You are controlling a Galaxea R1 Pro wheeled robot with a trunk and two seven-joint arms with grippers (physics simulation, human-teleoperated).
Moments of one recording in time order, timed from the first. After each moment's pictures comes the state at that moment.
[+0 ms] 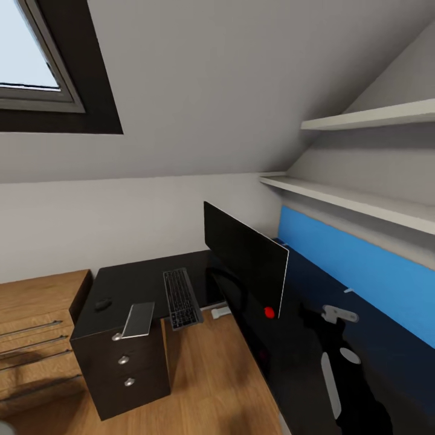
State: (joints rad) left arm -0.02 0.02 -0.17 -0.26 0.53 -0.37 -0.05; right arm -0.36 0.11 -0.35 -1.21 0.06 0.15 0.01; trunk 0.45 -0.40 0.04
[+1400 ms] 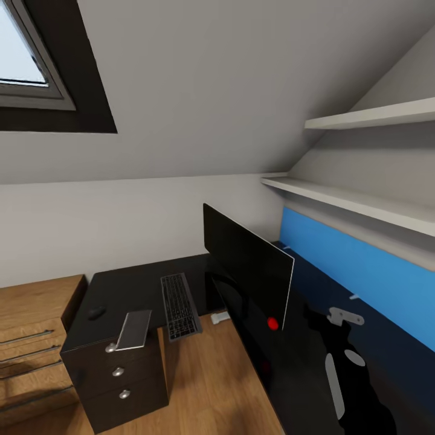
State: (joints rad) left arm -0.02 0.02 -0.17 -0.26 0.53 -0.37 -0.05; right arm -0.36 0.11 -0.39 -1.21 0.06 0.14 0.01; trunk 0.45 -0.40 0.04
